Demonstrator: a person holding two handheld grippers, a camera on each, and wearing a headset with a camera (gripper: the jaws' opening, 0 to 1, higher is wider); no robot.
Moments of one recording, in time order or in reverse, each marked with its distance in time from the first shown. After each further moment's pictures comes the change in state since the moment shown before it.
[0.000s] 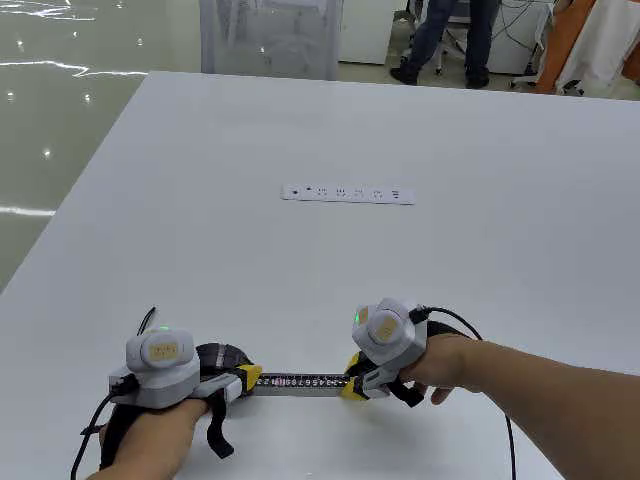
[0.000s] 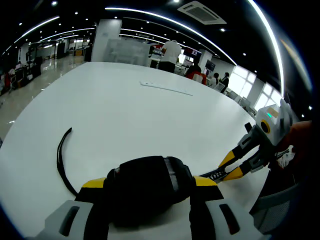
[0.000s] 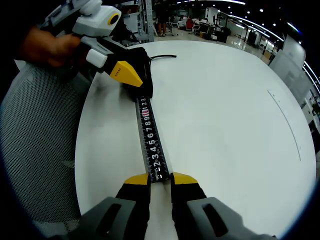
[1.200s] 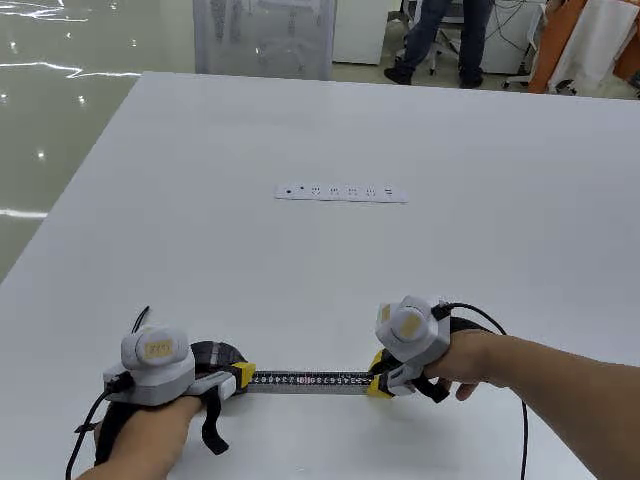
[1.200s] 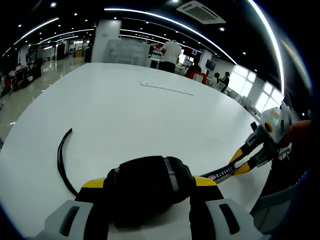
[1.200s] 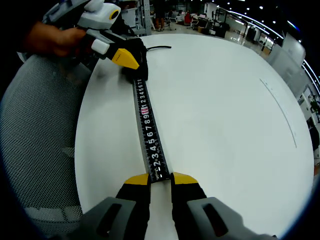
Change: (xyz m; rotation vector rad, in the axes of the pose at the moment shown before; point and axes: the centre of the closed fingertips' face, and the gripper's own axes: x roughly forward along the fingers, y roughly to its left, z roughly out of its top) left arm 0.001 0.001 0.000 0.010 -0.004 0.008; right arm -0.026 -0.008 -0.039 0.006 0.051 -0.017
